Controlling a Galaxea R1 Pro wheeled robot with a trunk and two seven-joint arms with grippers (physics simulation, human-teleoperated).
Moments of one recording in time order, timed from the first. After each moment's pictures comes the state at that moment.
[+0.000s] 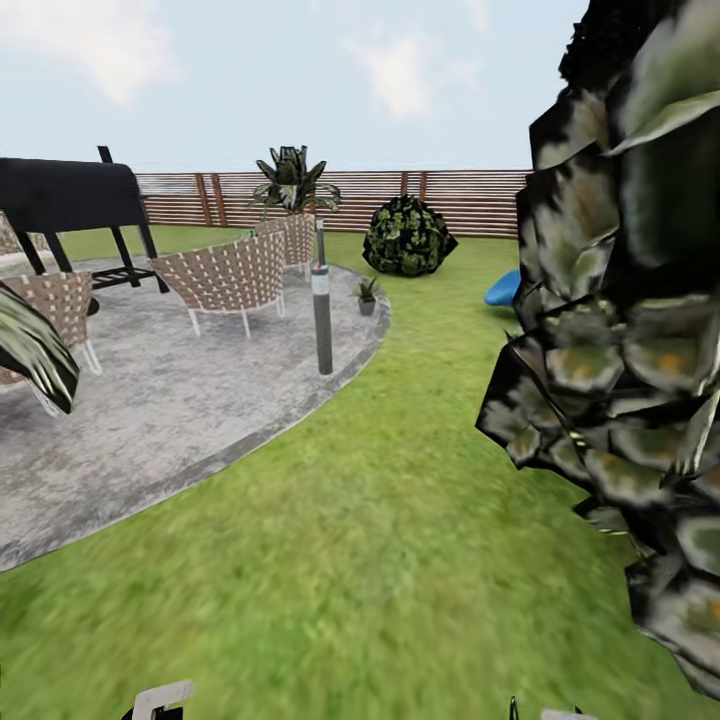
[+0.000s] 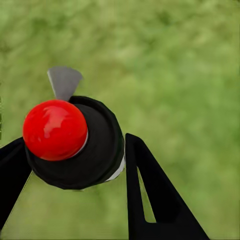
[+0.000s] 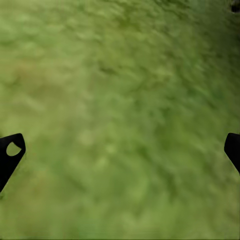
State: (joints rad) left arm -0.35 0.07 0.70 -0.18 -0.52 -0.41 0.05; right arm -0.33 -0.03 -0.11 -0.03 0.24 -0.73 -0.40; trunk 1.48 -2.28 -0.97
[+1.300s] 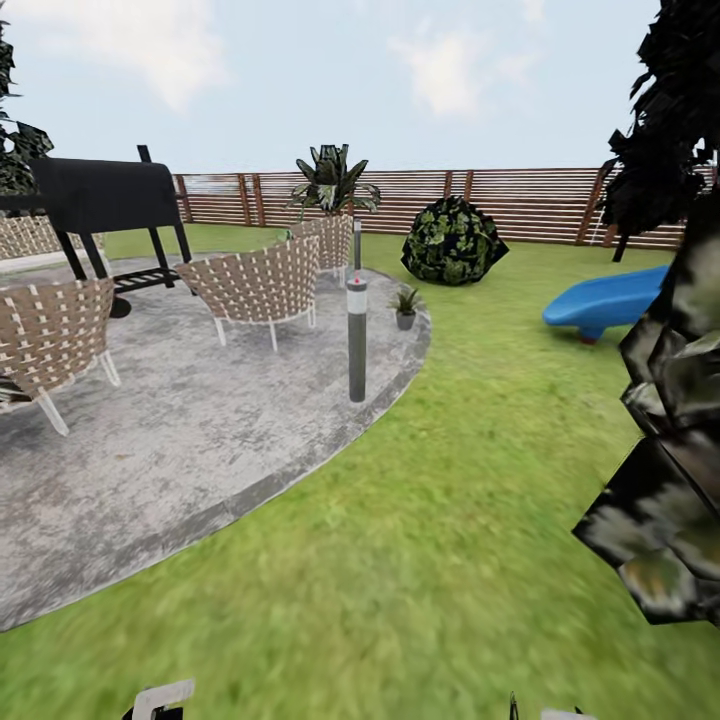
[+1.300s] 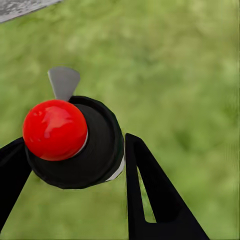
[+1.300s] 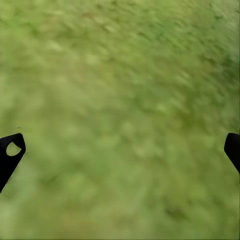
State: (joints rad) left arm -0.35 0.07 0.70 -0.18 -0.52 -0.41 0.05; right arm -0.33 -0.03 -0.11 -0.03 0.24 -0.73 -0.40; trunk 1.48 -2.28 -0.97
